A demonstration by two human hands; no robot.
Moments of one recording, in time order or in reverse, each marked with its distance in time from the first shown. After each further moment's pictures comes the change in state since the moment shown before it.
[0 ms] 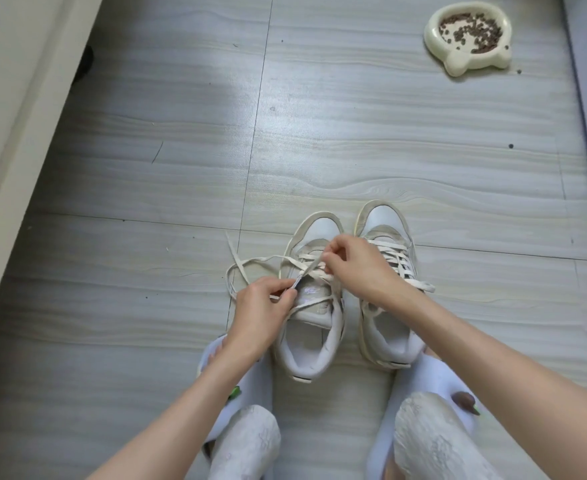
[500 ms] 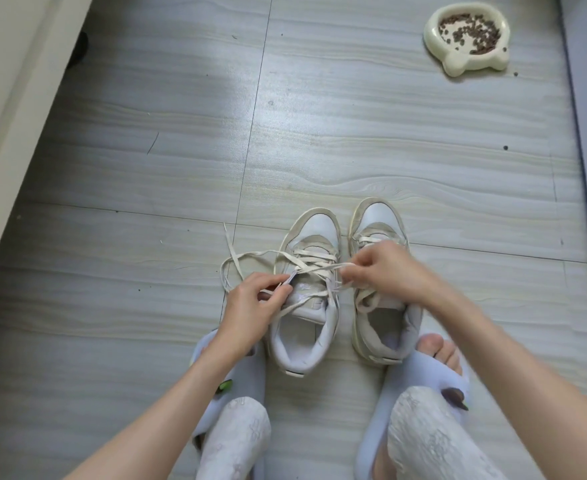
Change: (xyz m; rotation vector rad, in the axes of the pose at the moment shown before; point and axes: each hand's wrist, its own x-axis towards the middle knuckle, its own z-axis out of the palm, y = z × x) left_hand -0.003 -0.015 0.000 -0.212 -0.035 0.050; right_hand -0.017 0.021 -0.031 -0.166 -0.116 0.007
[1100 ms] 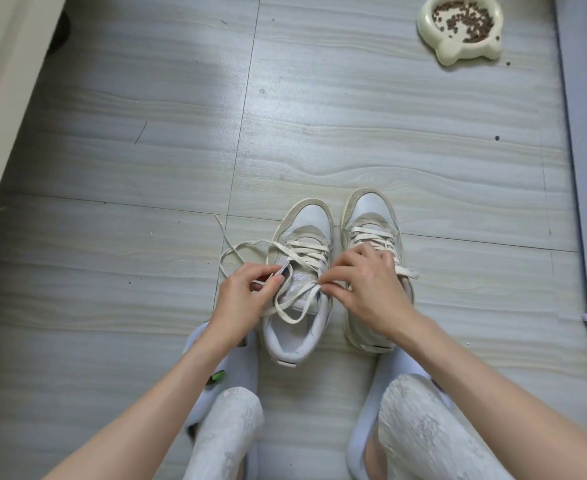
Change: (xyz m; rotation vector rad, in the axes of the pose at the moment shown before) left_hand 0.005 -0.008 0.003 0.000 0.007 0.020; right_hand -0.012 0.025 0.043 -0.350 0.316 -0.399
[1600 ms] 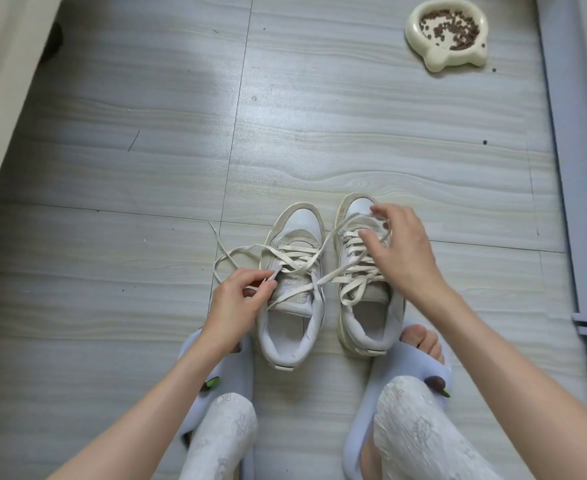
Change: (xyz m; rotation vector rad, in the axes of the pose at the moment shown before) left_hand -0.001 0.000 -0.002 -0.006 -0.015 -0.001; right_hand 0.019 0.027 -0.038 0.264 0.245 0.388
